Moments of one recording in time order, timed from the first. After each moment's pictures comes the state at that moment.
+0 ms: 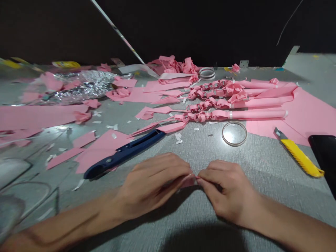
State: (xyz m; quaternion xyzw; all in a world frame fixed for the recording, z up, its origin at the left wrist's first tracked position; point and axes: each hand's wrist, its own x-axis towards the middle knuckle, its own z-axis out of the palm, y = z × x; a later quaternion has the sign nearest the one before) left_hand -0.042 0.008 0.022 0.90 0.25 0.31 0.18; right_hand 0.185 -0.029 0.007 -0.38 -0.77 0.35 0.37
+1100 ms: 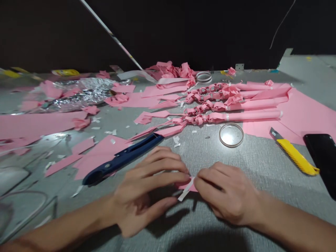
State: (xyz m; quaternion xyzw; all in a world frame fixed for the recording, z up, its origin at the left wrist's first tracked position) left_hand -0.049 0.014 0.025 0.89 0.20 0.35 0.21; right_hand 0.200 -0.029 0.001 -0.27 -0.88 0.11 0.37
